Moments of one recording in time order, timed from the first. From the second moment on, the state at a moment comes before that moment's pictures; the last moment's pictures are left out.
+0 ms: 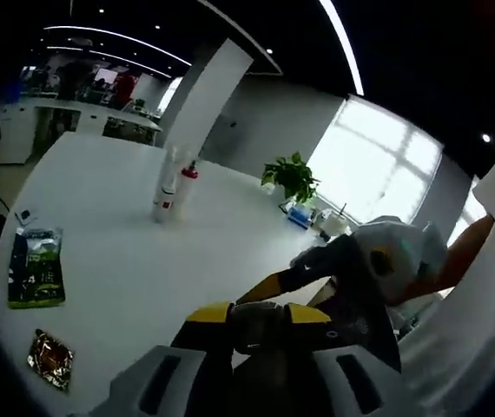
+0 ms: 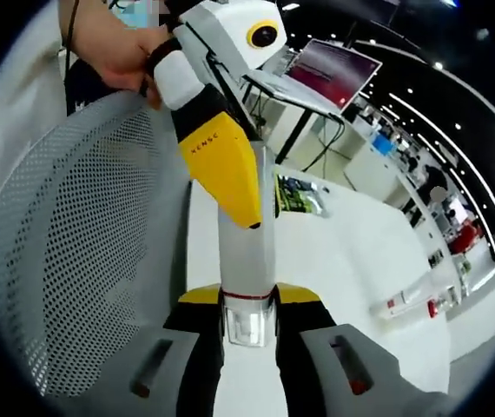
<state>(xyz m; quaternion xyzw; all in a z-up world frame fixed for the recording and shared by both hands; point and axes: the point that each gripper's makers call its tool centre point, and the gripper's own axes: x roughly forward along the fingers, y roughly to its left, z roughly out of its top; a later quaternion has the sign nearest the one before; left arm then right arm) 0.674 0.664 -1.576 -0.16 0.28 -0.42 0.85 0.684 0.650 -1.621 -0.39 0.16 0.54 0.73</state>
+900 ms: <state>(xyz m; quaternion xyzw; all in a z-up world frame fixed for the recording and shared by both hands) 0.687 0.680 -1.559 -0.12 0.21 -0.38 0.89 0.687 0.635 -1.641 0.15 0.44 0.40 0.79</state>
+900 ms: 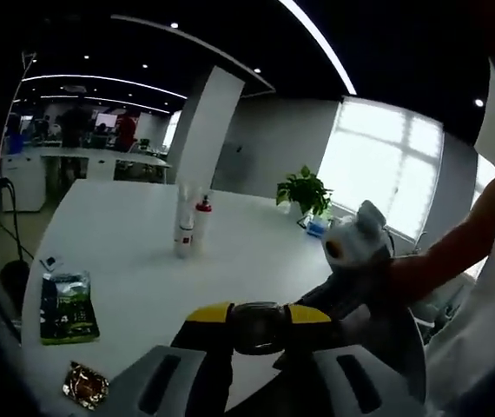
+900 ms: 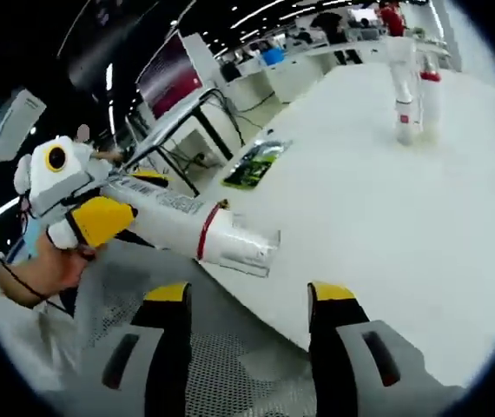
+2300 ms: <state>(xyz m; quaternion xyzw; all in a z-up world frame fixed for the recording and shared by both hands) 0.675 0.661 -1.563 -0.12 0.22 -0.43 0.87 0.721 0.662 -1.565 0.56 0.41 0.37 0.62</state>
